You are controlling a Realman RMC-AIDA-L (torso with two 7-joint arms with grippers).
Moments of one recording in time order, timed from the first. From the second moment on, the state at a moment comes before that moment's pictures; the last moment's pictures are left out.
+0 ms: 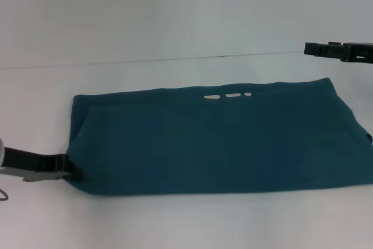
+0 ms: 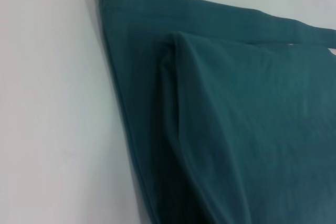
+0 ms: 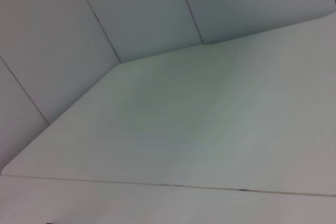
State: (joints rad) left arm -0.69 -2.04 0.65 0.75 2.58 1.41 -2.47; right arm 0.65 1.93 -0.48 -0.69 -2.12 -1.26 1.92
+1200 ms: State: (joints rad) left arm -0.54 -1.99 0.31 0.85 2.54 1.52 -2.28; right arm 0.69 2.09 -0.50 -0.57 -2.10 -1.13 1.66
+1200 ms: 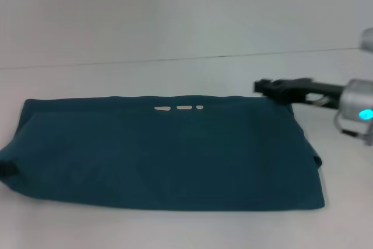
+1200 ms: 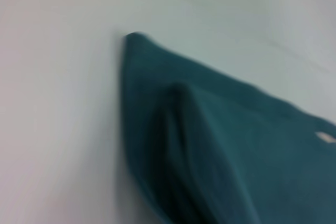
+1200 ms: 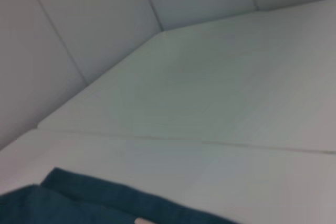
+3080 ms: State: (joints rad) left arm -0.55 -1.98 0.29 0.85 2.17 1.76 -2.14; right arm 1.14 2.12 -0.34 0.27 -2.24 -0.62 0.91
